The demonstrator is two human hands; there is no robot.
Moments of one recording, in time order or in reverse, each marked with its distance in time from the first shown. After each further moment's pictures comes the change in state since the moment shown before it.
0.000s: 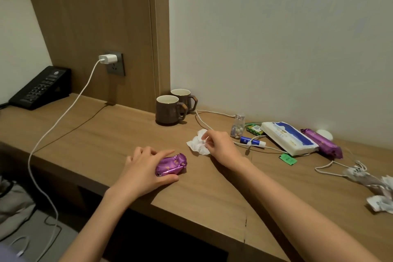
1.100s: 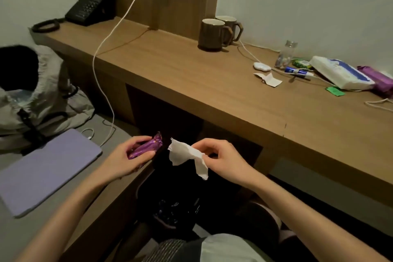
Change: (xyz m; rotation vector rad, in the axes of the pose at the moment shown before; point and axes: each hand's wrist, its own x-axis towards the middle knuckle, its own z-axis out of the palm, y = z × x) left_hand -0.201 -0.106 0.095 -0.756 0.030 -0.252; right_hand -0.208 -0.097 0.073 0.657 -0.511 -0.015
